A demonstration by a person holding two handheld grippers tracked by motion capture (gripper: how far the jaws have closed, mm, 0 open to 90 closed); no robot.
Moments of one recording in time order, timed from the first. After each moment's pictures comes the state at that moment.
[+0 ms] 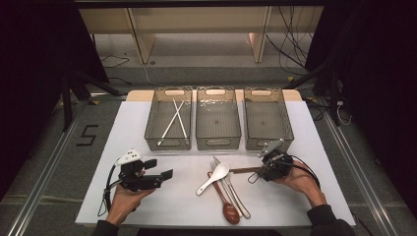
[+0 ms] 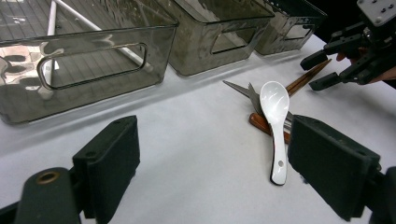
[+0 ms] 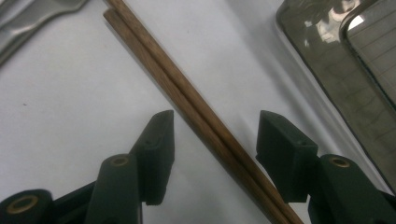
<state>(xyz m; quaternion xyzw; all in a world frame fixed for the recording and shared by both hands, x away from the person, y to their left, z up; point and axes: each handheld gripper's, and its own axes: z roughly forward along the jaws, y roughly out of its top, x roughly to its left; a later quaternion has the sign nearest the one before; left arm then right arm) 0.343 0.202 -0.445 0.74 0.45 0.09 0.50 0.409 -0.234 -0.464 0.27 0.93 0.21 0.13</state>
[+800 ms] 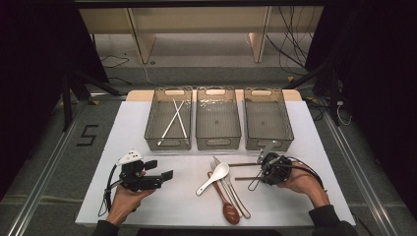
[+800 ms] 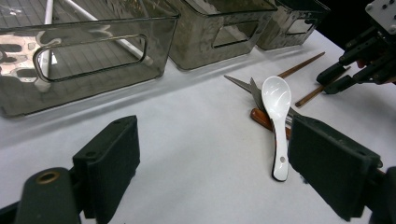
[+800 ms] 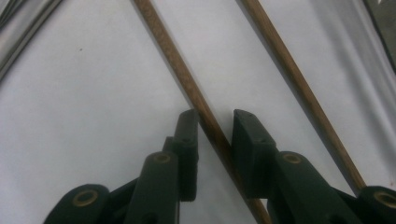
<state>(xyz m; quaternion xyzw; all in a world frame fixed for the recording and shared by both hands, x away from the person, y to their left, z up) 0.344 0.202 -0.448 0.74 0.45 0.09 0.49 0.398 -0.226 -0.457 0.23 0.96 0.13 0.07</state>
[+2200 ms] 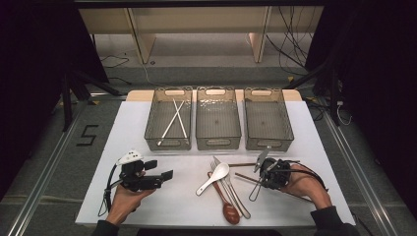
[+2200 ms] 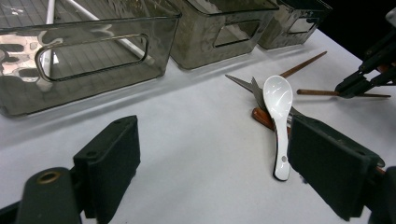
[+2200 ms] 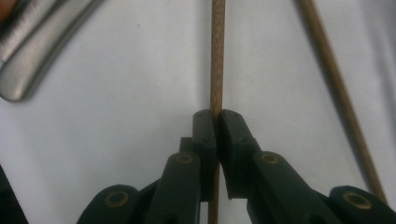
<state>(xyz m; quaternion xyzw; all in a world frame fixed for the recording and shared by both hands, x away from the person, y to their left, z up) 0.344 0.202 -0.448 0.74 0.45 0.09 0.49 0.382 -0.215 -0.445 0.18 0.98 0.10 0.05</state>
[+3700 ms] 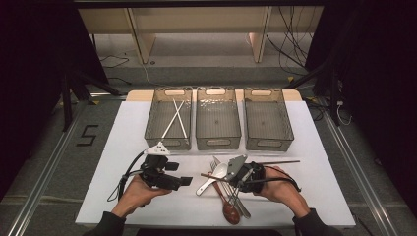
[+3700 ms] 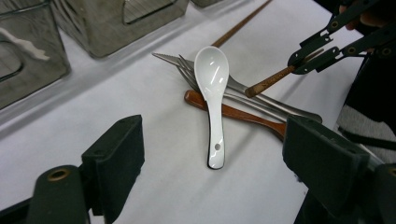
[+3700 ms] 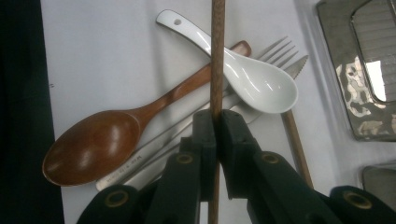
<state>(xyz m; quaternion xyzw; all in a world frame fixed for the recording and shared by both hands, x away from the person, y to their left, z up) 0.355 0.144 -0.416 0.83 0.36 0.00 0.42 0.346 -0.138 -0.409 0.07 0.97 0.19 0.12</state>
